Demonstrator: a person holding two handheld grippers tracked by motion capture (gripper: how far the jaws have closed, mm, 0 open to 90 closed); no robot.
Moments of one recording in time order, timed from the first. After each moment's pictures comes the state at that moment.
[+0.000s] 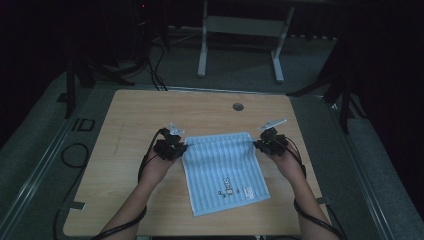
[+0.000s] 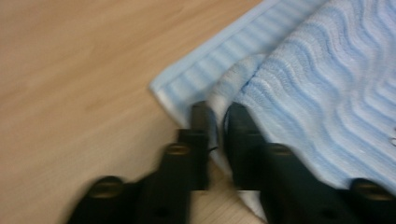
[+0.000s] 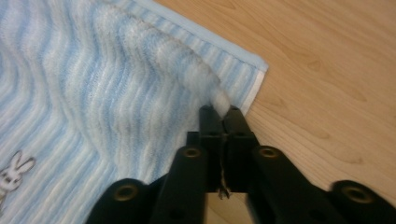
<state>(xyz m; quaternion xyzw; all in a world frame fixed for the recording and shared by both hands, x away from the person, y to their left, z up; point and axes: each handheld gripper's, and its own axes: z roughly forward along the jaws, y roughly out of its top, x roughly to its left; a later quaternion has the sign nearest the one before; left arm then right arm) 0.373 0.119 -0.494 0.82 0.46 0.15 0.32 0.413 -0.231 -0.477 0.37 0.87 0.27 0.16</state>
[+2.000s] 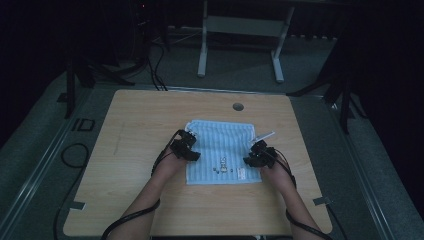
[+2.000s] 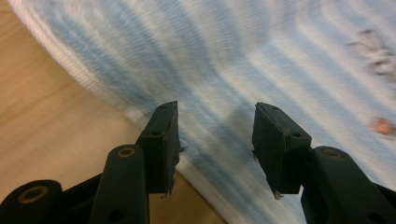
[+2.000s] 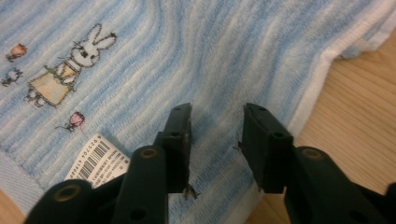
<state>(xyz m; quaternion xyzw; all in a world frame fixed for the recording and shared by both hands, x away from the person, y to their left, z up) 0.403 0.077 -0.528 0.87 0.42 0.10 0.26 0.405 -0.216 -0.532 0.38 0.88 0.25 0.11</state>
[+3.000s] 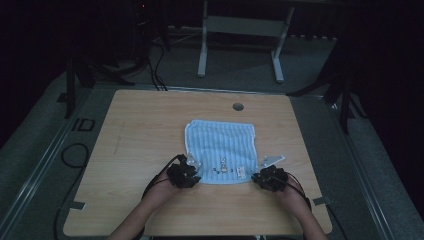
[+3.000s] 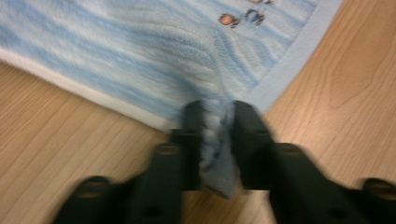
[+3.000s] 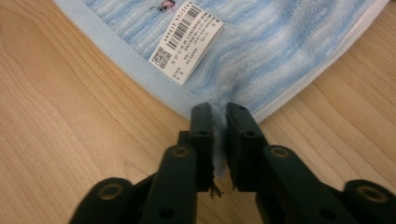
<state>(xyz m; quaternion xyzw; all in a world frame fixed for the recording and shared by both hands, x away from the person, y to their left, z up) 0.322 0.075 -0.537 0.90 0.32 0.09 0.28 0.329 -0.239 -0.535 0.31 0.91 0.26 0.13</state>
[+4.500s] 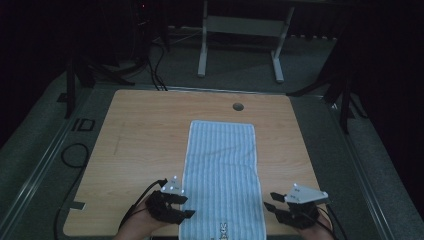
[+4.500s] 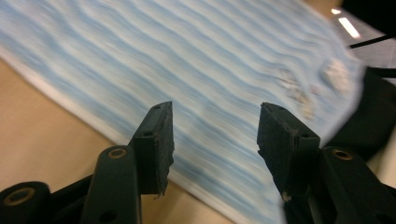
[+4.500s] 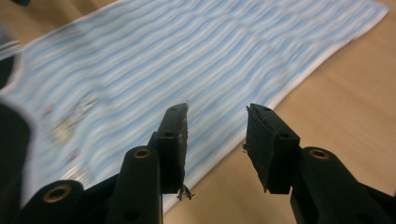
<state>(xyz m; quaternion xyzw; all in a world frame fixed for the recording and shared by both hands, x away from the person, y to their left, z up) 0.232 0.112 -0.497 0.89 0.31 0.01 0.35 0.217 -0.274 -0.476 0.31 0.87 0.37 0.15</state>
